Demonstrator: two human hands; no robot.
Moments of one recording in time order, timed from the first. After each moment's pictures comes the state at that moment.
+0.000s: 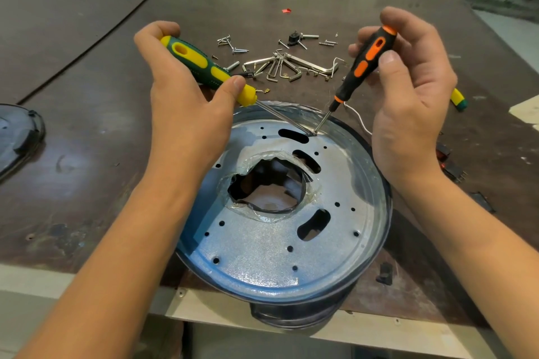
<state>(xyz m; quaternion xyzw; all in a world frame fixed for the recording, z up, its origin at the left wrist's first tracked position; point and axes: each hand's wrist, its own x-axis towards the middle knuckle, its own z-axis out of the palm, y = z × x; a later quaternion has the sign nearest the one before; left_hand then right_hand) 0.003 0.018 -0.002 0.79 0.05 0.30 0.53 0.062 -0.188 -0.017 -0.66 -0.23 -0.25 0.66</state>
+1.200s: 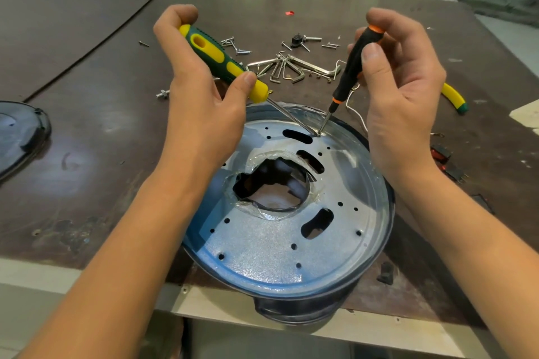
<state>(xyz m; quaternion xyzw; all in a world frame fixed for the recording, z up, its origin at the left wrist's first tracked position) 0.004 0.013 0.002 0.79 -0.02 0.29 0.54 0.062 -0.179 -0.009 -0.69 -0.23 -0.26 0.64</state>
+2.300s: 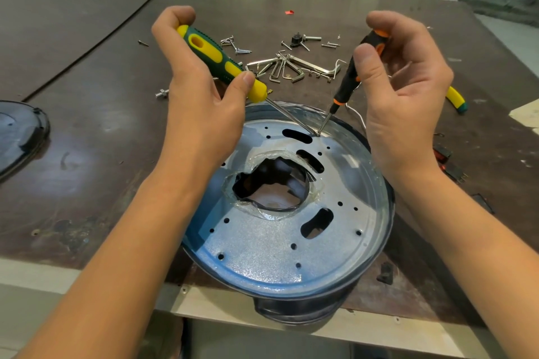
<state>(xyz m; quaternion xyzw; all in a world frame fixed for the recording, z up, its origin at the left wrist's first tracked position) 0.004 0.013 0.004 0.79 0.00 0.28 0.55 0.061 -0.179 -0.006 -0.70 -0.22 -0.28 0.62</state>
